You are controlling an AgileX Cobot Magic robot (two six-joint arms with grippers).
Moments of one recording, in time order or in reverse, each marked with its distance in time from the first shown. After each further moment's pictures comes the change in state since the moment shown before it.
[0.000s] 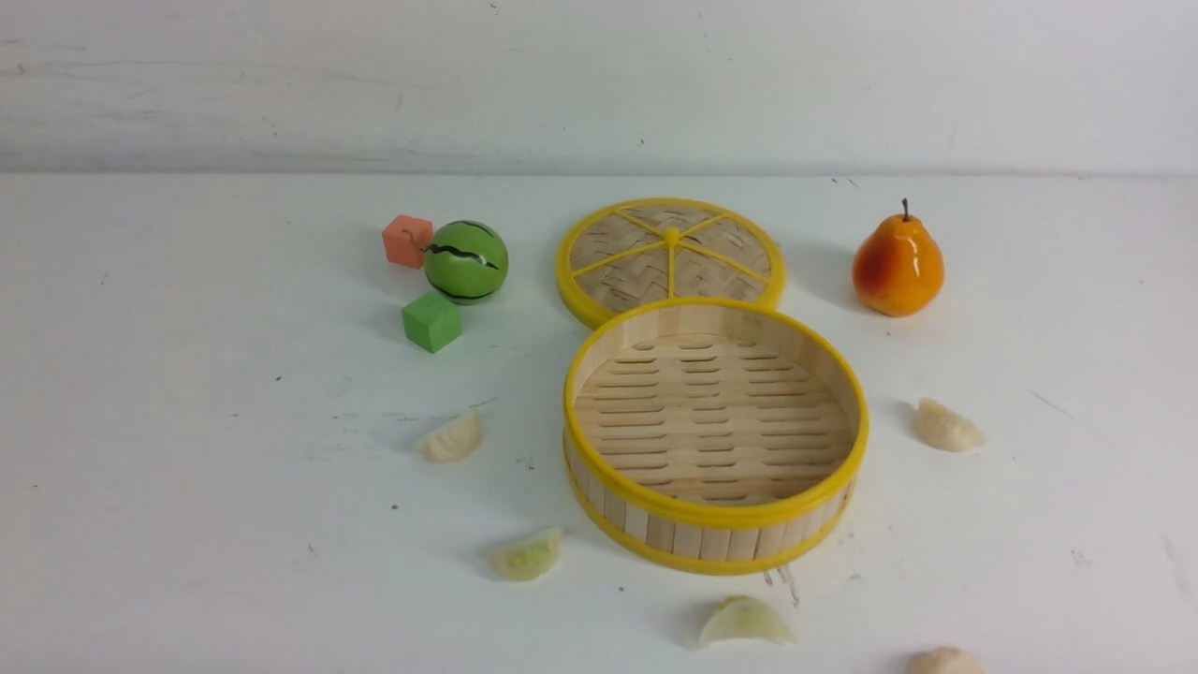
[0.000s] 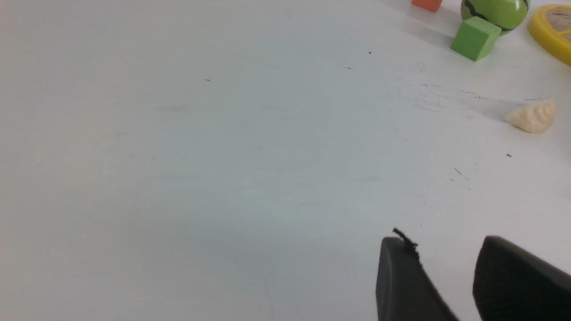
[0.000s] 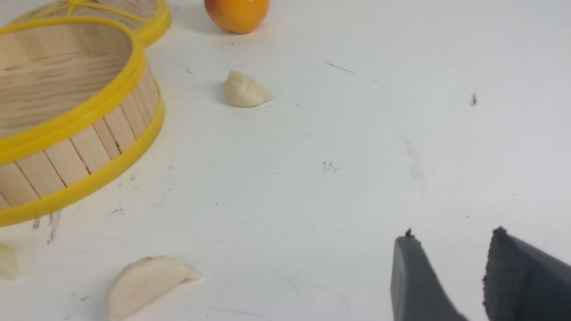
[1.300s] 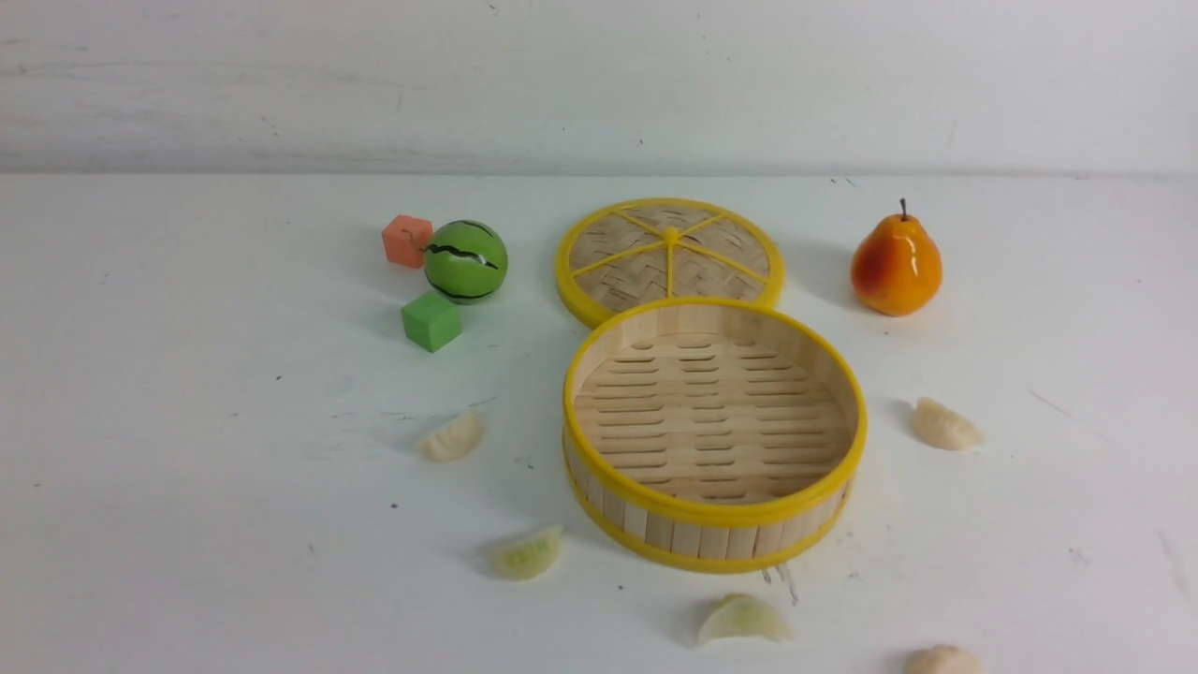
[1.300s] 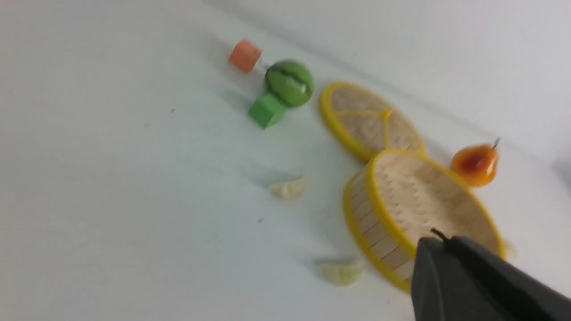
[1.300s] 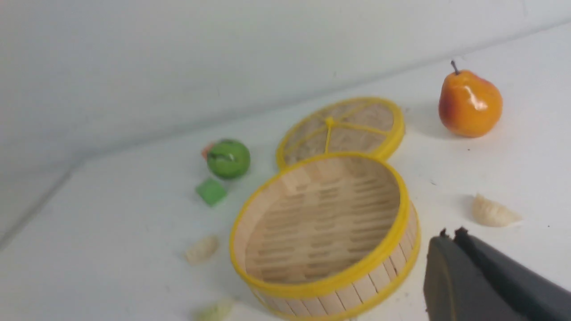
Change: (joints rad) right arm 0.000 0.505 -0.591 0.779 0.227 -0.547; left arm -0.005 0.414 -0.692 -0.419 0.399 0.074
